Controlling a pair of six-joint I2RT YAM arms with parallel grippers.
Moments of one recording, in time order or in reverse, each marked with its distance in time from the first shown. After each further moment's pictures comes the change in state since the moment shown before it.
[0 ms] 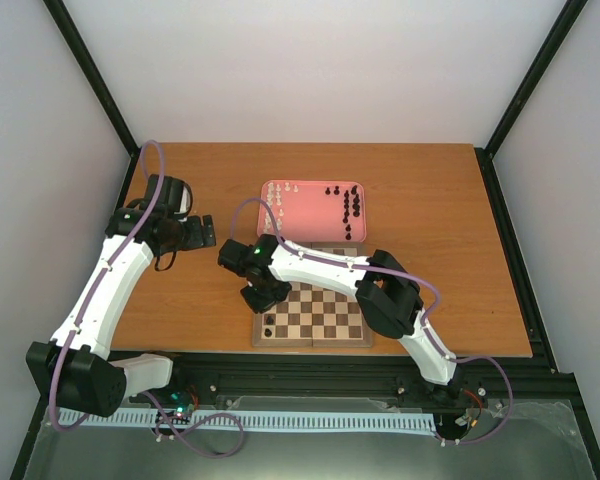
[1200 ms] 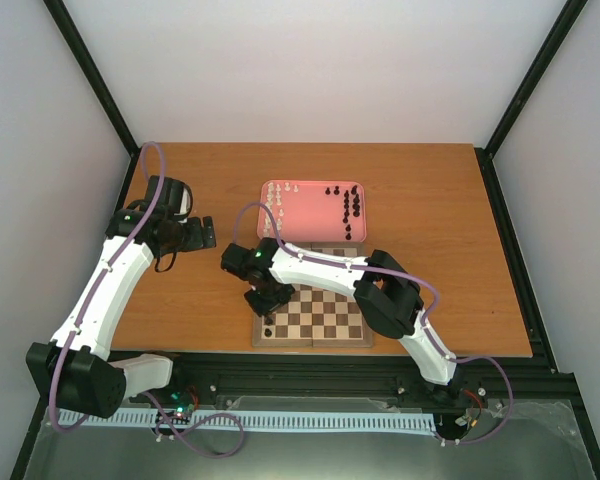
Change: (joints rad) left arm 0.000 -0.005 -0.011 0.002 0.002 0.001; right arm 0.000 -0.003 -0.047 0.008 0.000 -0.004
